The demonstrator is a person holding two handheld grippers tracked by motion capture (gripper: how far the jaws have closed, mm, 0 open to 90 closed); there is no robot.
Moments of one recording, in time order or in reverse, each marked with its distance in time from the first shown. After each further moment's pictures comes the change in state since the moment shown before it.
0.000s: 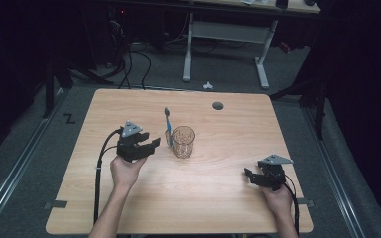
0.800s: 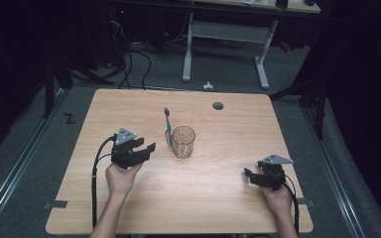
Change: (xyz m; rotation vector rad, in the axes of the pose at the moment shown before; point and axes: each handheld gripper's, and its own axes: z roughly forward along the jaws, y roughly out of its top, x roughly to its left) left arm 0.001 -0.018 -0.015 -0.014 0.020 -0.024; right arm 0.000 0.000 0.000 0.000 0.000 0.000
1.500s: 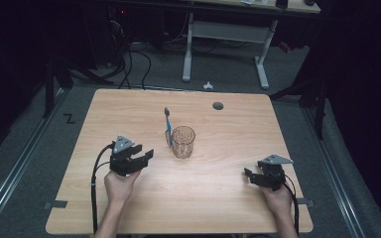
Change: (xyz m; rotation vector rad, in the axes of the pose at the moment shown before) left arm 0.000 -0.022 -0.003 0.007 0.011 -0.029; right arm 0.000 0.000 0.000 0.000 -0.001 0.001
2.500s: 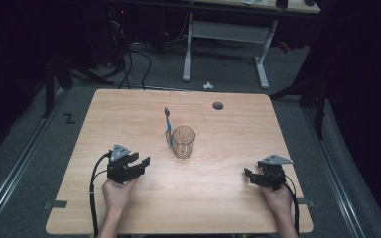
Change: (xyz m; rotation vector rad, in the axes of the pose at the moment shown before) left arm 0.006 -0.027 -0.001 0.028 0.023 -0.041; right arm 0.000 0.000 0.000 0.000 0.000 0.000
